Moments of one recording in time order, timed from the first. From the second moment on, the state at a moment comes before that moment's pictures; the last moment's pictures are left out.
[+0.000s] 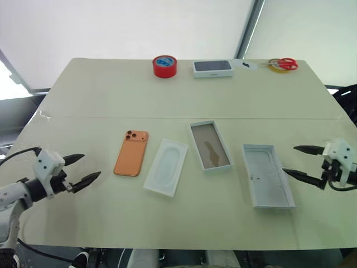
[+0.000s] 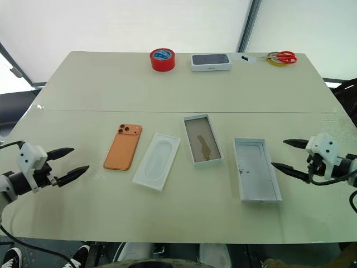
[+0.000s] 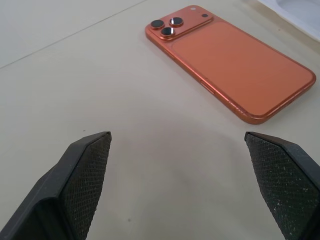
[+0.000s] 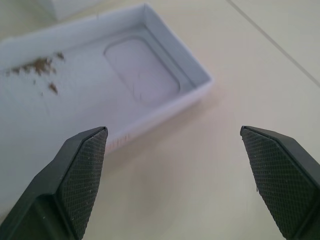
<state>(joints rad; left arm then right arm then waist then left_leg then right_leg) 0.12 0.80 0.42 0.09 -0.41 0.06 -1.05 -0.10 -1.01 -0.33 0.53 0.33 -0.21 1.30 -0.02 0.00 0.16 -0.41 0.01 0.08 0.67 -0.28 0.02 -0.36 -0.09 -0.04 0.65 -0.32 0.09</state>
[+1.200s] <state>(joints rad) 0.07 0.78 0.37 -0.18 -0.53 0.39 -0.97 -0.13 -0.96 -0.29 0.21 0.35 -0.04 1.23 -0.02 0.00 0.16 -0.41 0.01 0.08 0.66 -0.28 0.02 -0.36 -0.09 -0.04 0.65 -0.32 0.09</state>
